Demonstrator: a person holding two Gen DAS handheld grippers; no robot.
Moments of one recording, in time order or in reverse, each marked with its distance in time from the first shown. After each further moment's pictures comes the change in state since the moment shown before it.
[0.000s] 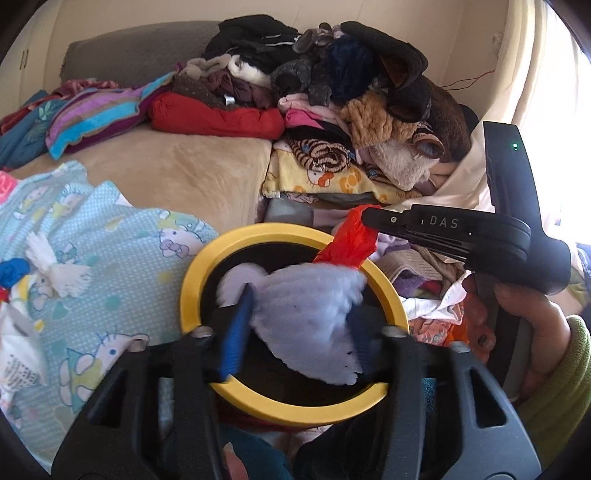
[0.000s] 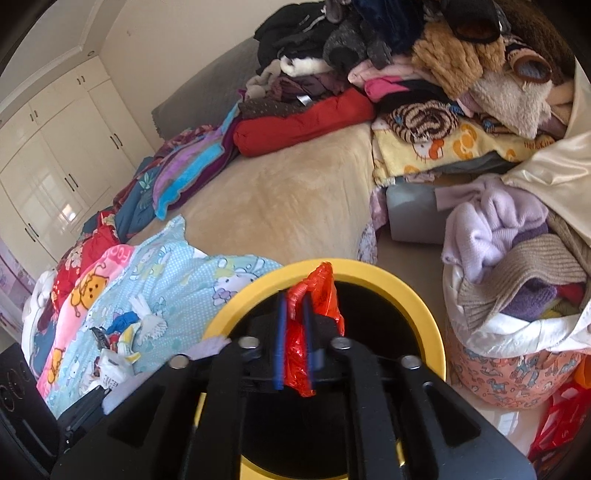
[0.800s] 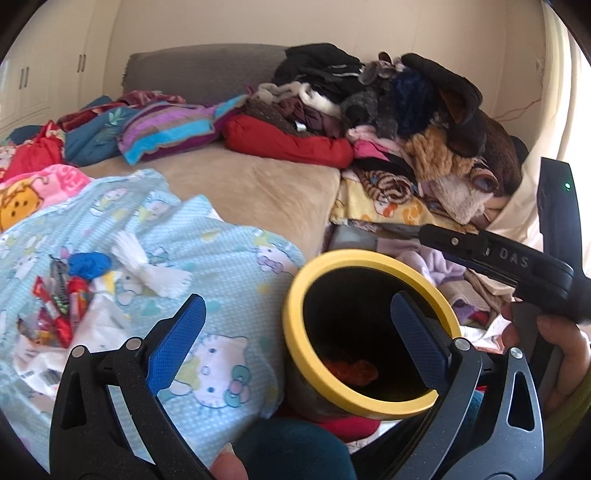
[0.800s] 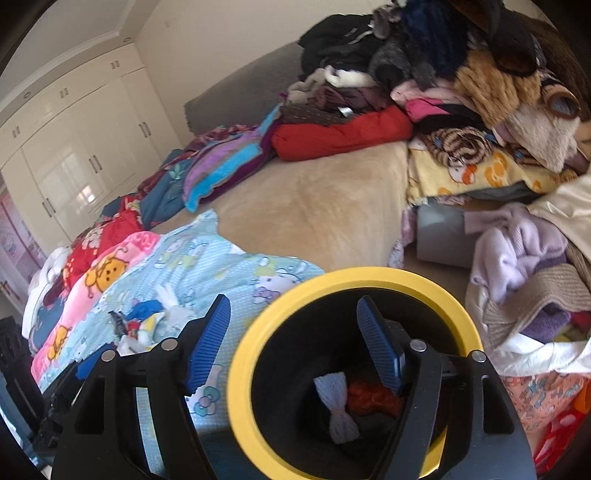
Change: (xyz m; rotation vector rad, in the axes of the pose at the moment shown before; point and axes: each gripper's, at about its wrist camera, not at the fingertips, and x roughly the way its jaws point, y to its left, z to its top) left arm -0.059 0.052 0.001 -0.074 -0.113 0.234; right arm -0.007 0.057 -0.008 -0.129 -0.047 0.075
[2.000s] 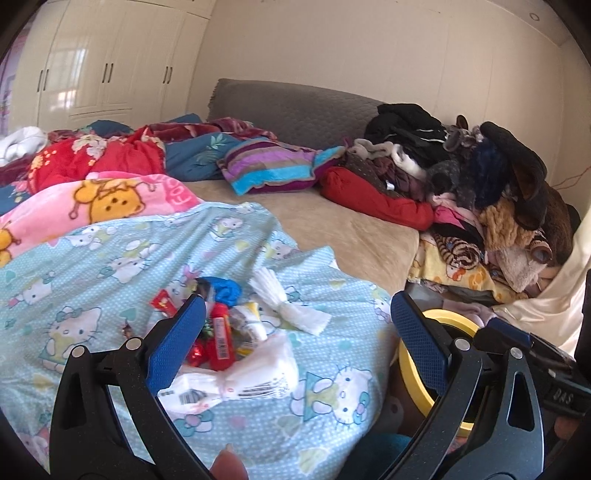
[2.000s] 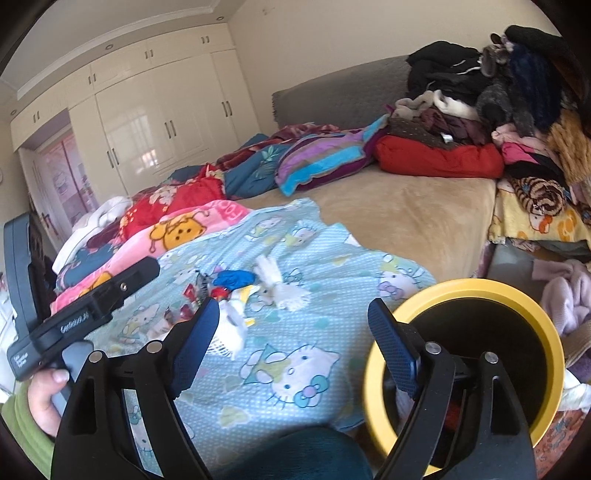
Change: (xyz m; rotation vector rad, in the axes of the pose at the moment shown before) left arm -0.080 0.119 0.009 -0.170 -0.175 0.234; right arm 0.000 0.138 -0.045 -0.244 -0.024 0.202
